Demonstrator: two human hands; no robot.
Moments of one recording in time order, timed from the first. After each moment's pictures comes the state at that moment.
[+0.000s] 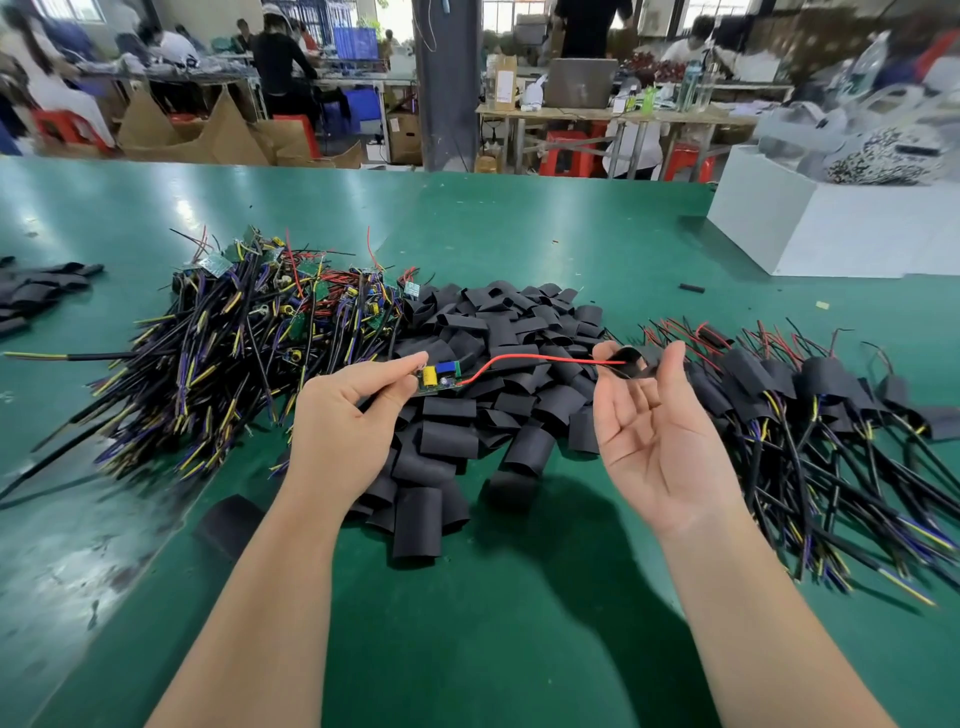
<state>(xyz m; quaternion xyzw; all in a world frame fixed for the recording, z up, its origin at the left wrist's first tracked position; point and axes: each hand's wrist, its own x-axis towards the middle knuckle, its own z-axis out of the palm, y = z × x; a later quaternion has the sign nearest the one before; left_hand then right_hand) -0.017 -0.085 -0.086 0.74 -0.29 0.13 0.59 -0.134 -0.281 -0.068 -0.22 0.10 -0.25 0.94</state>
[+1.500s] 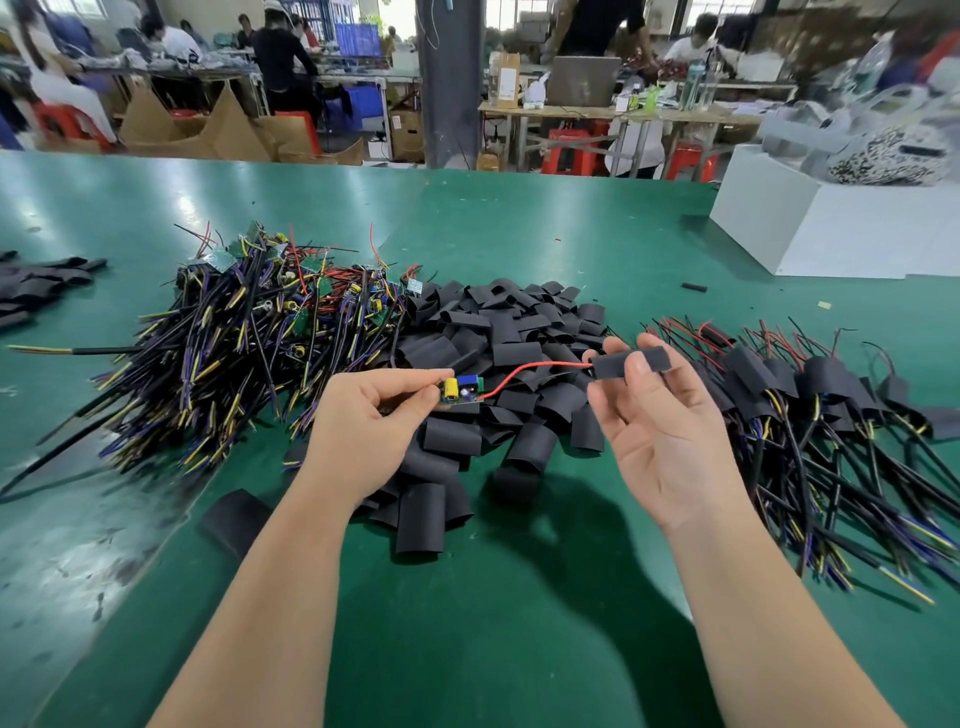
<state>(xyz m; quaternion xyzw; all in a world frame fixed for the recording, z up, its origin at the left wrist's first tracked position) -0.020 -0.087 -0.082 0.74 -0.30 0.04 0.60 -0.132 -0.285 -0.079 -0.38 0.07 -0.30 0.87</state>
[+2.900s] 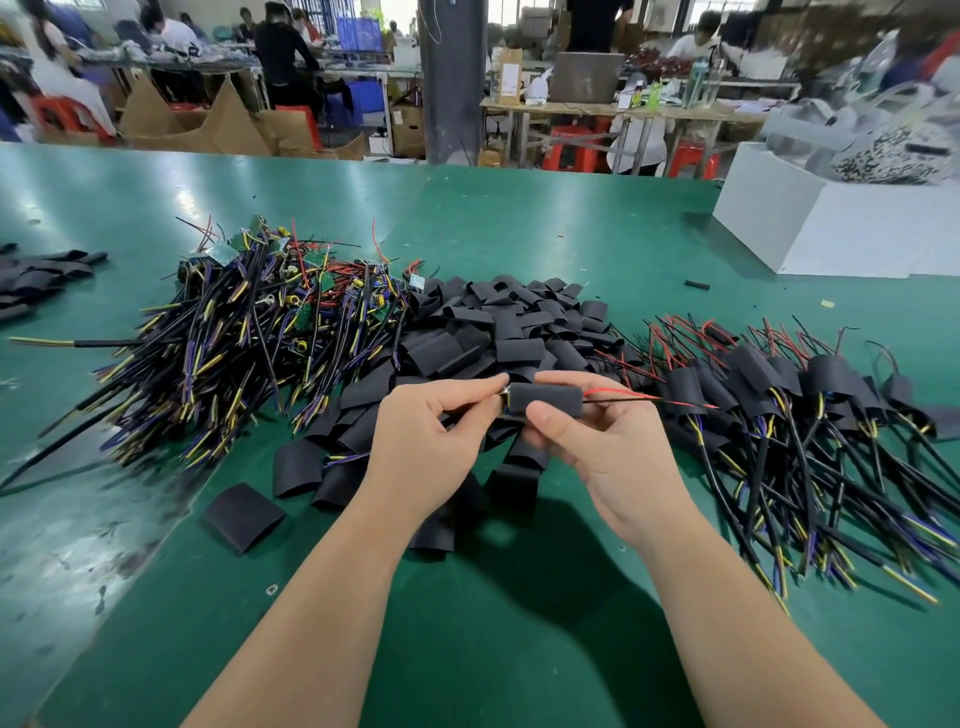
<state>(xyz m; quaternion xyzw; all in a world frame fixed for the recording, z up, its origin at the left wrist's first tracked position) -0.050 -0.119 -0.087 0.73 -0.31 0.05 0.61 -0.127 -0.258 -0.089 -0.61 0.06 -0.23 0.76</state>
